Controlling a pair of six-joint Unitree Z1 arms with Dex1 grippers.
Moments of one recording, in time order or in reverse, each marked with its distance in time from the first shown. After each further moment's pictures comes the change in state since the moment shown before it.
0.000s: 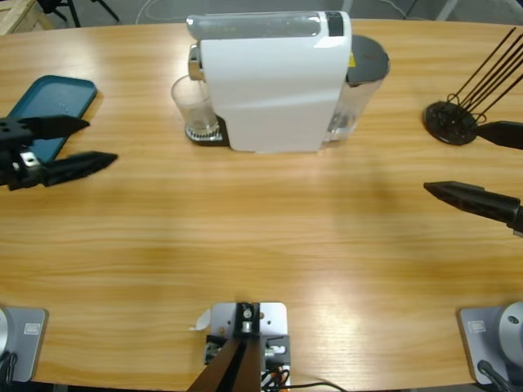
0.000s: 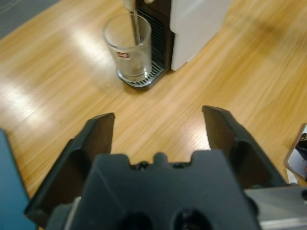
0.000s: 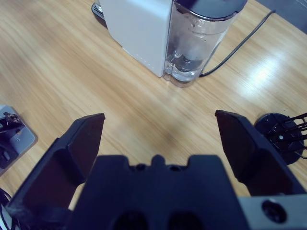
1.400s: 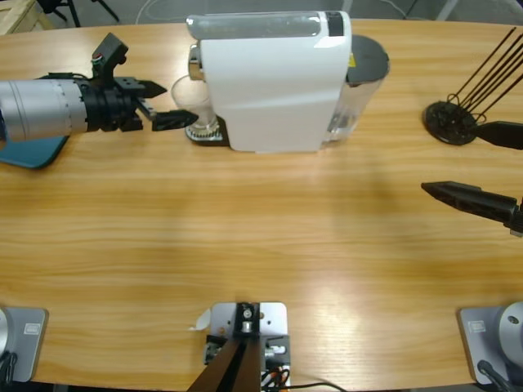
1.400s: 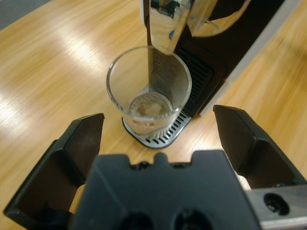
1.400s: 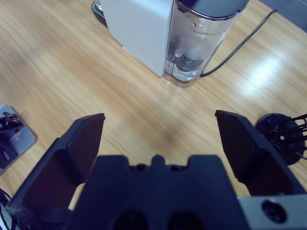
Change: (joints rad) arm 0 0.074 0.571 -0.116 -0.463 -0.113 0.001; arm 1 0.003 0.010 0.000 -0.004 0.000 0.000
